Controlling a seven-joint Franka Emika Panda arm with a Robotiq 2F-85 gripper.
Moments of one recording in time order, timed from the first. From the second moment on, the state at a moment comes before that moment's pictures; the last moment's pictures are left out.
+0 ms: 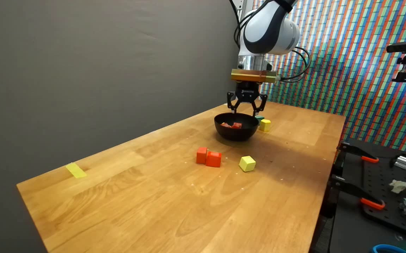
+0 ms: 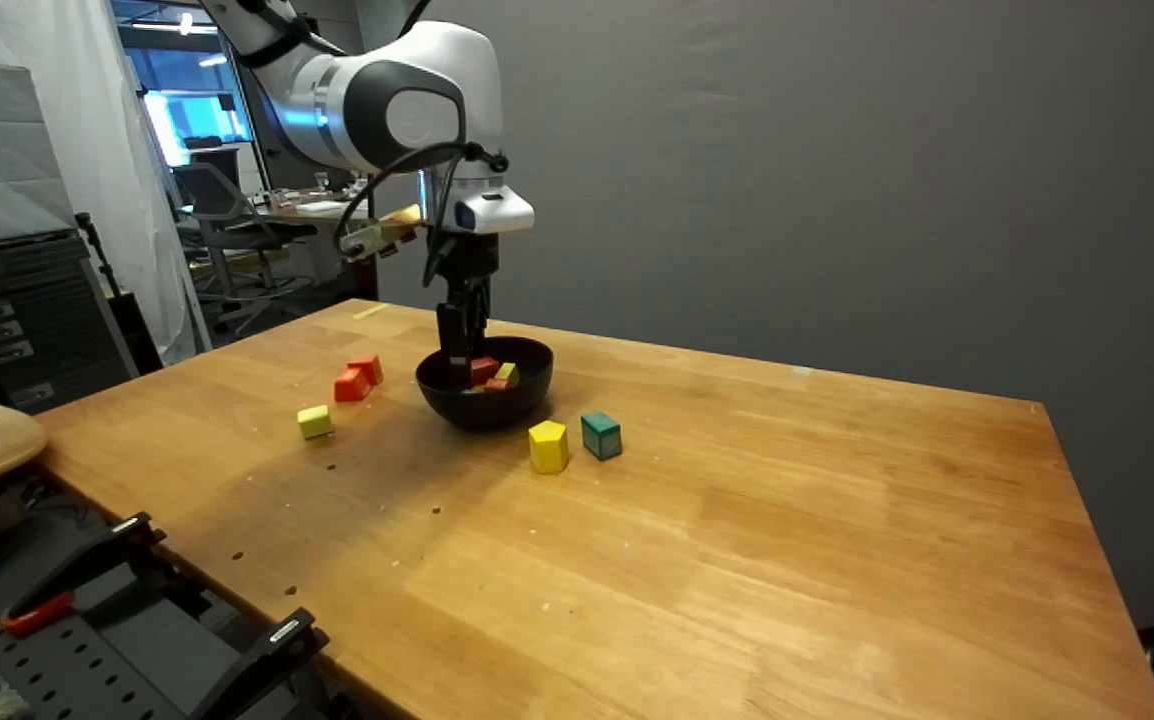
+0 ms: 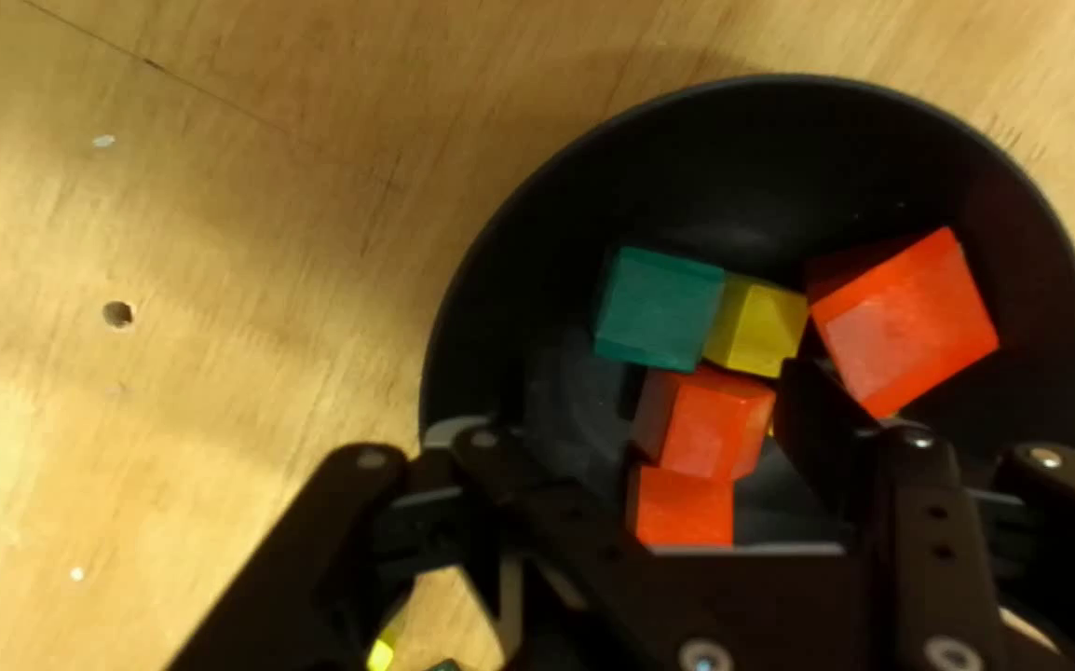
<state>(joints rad) 0.09 0.37 -0.07 -2.23 0.19 2.54 0.92</state>
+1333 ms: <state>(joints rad) 0.07 0.55 -0.06 -2.07 0.25 2.54 0.92</state>
